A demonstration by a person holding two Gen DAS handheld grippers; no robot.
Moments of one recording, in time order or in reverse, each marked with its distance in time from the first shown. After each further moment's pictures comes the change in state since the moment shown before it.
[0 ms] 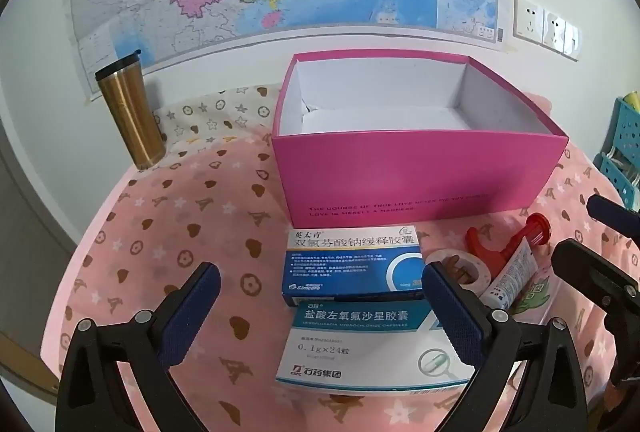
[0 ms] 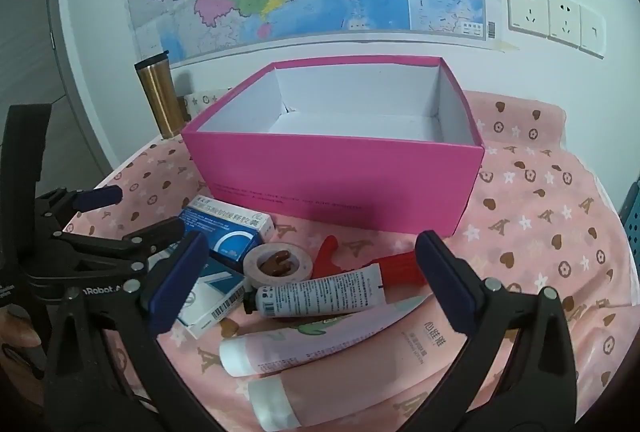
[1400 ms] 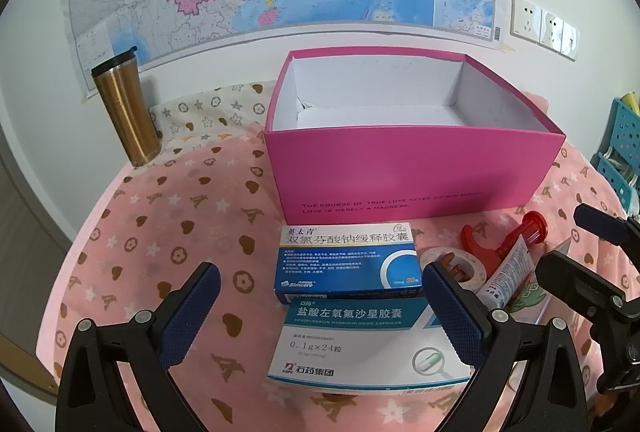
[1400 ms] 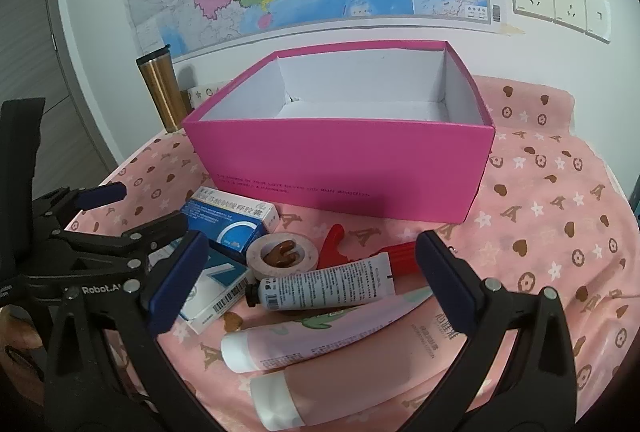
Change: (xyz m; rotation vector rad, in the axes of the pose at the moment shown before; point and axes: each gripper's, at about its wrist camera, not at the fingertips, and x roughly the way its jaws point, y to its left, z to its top) left arm 0.001 -0.005 -0.004 -0.006 0.002 -0.013; right arm 0.010 -0.001 -0.005 0.029 0.031 0.032
